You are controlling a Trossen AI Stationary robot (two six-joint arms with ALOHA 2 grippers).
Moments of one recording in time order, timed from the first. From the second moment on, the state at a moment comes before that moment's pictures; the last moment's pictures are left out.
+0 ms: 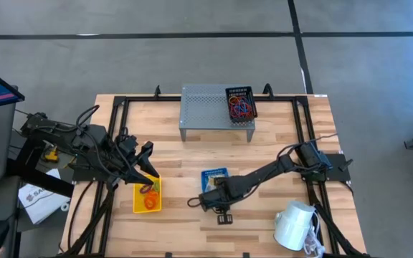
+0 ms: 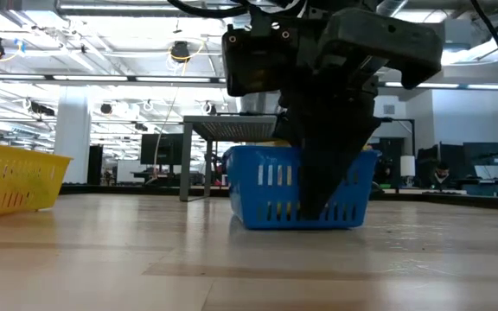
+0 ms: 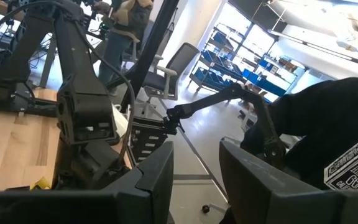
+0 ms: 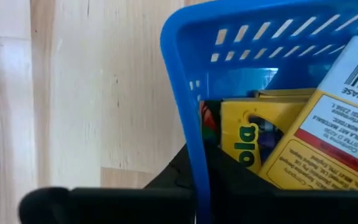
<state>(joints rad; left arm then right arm) -0.35 0.82 0.90 -0.09 0.16 -0.45 0.37 2.16 1.59 -0.77 -0.04 0.29</state>
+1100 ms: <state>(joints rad) -0.35 0.82 0.90 -0.09 0.16 -0.45 0.36 2.16 2.12 -1.34 0.06 0.19</state>
